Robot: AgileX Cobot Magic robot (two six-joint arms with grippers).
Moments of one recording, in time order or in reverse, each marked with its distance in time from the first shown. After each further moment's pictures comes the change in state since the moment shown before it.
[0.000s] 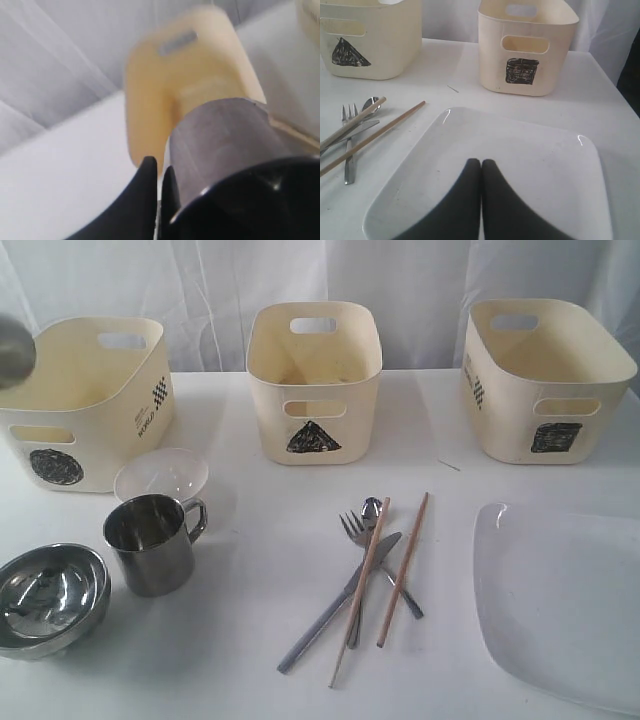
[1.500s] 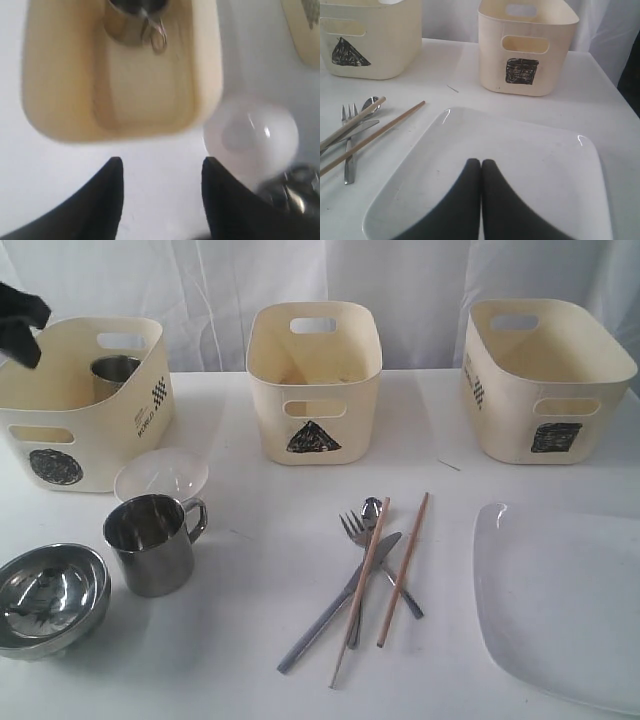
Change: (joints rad) left arm 0.000 0.485 -0.661 -0.192 0.829 -0.134; right arm 0.000 0.000 0.000 0.000 0.000 0.000
